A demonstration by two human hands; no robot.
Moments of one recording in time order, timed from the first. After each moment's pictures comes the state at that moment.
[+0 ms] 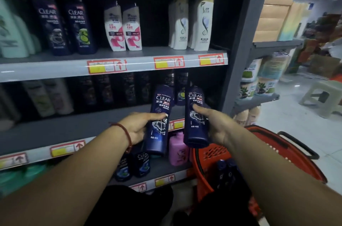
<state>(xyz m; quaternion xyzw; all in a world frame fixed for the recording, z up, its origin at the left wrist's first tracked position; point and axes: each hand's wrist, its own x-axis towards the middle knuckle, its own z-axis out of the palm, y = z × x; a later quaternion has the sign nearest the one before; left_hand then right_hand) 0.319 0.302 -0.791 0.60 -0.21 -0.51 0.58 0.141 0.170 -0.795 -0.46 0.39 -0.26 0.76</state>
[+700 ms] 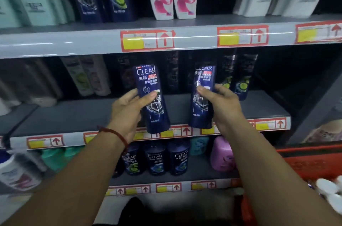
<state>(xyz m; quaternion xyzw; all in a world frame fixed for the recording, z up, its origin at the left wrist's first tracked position) 0.440 0.328 -0.835 0.58 -0.16 -0.22 0.77 0.318 0.145 -0.845 -0.54 0.27 -0.36 0.71</state>
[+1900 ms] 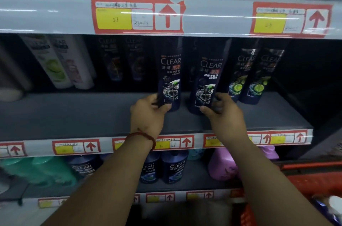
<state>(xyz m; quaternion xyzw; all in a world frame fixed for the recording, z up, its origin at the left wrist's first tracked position) 0.481 0.241 -0.906 0.81 -0.24 -0.04 0.54 0.346 0.100 -0.903 -0.81 0.36 -0.28 0.38</state>
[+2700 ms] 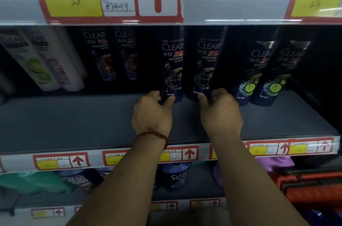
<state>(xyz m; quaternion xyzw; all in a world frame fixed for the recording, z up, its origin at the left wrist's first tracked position) 0.493 0.201 -0.911 0.87 -0.16 0.00 0.47 0.403 0.090 -0.915 -0.79 0.48 -0.27 0.26</state>
